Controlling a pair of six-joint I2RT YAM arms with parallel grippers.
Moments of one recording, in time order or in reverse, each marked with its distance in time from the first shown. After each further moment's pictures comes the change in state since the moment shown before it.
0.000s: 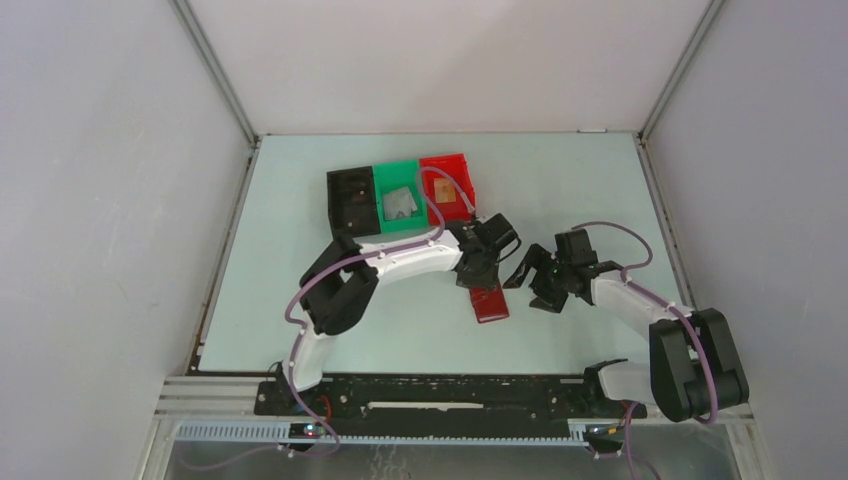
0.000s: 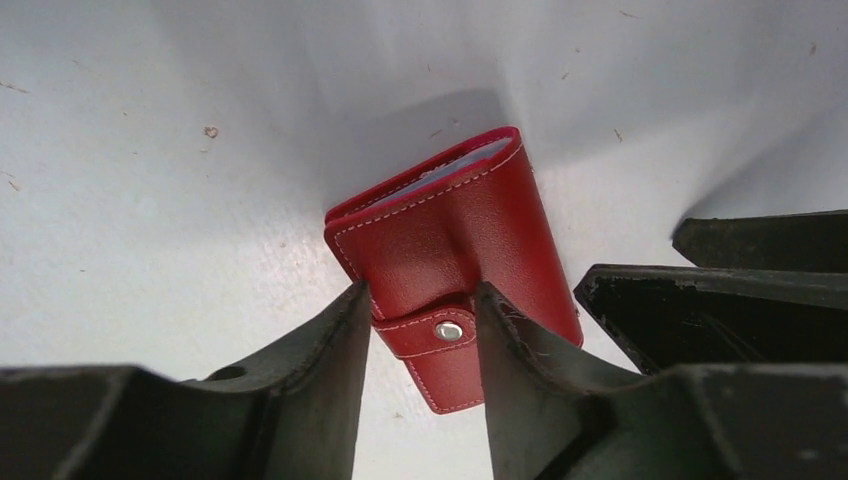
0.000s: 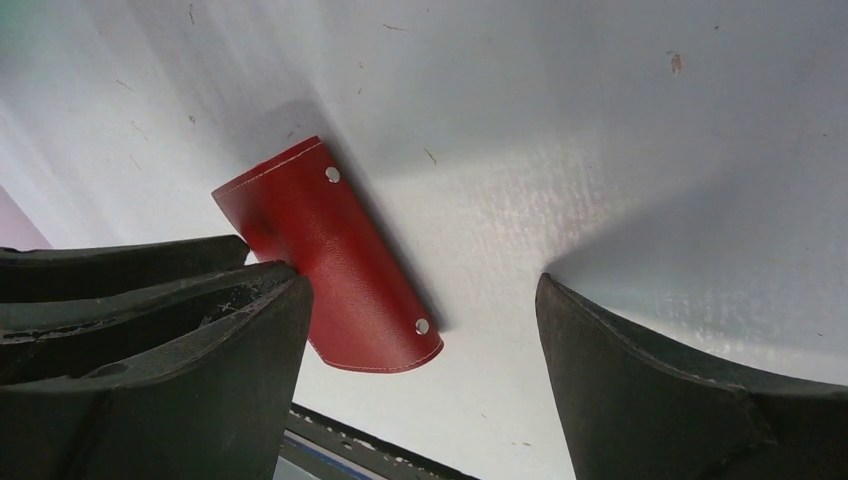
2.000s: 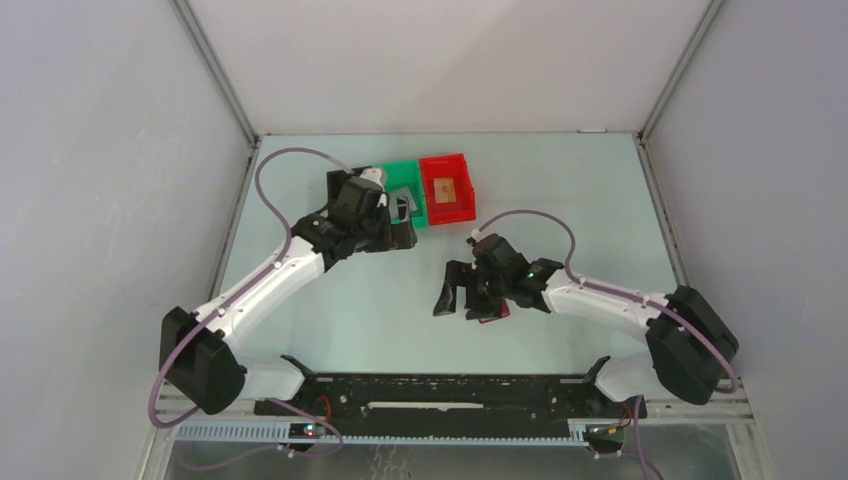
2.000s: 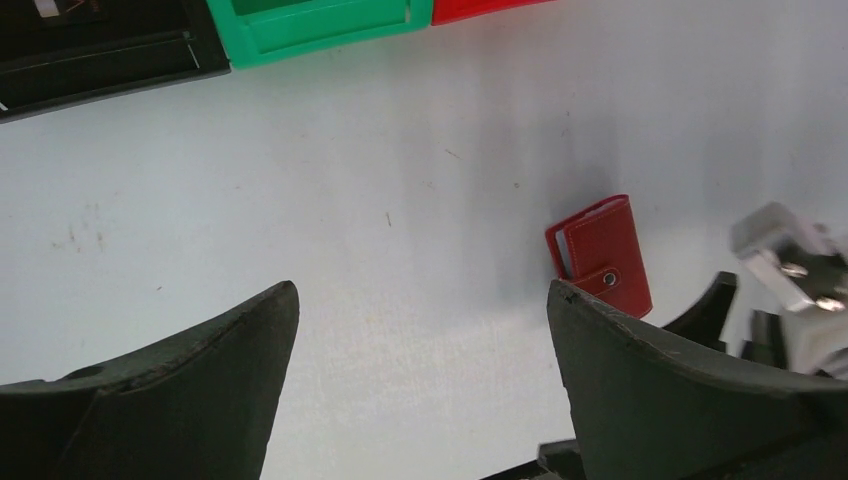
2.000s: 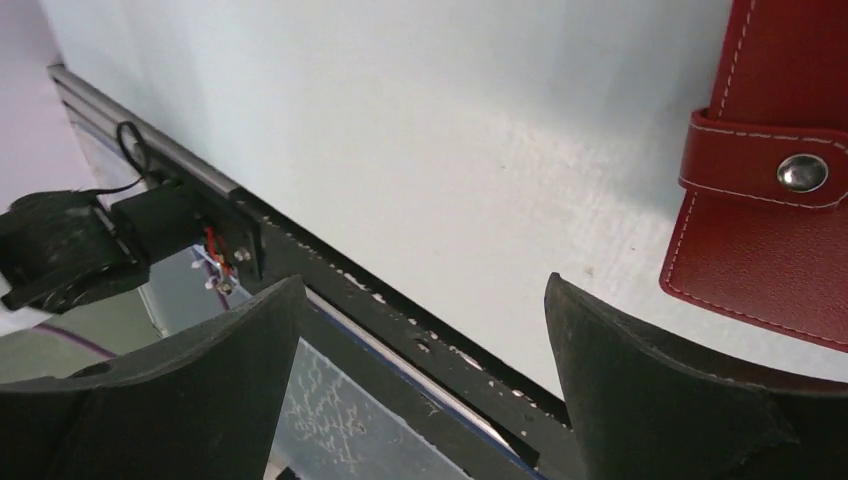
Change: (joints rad) left arm 0.418 -0.771 -0.512 0.155 0.058 0.233; right arm 0.574 0.116 0.217 0.010 0.017 0.086
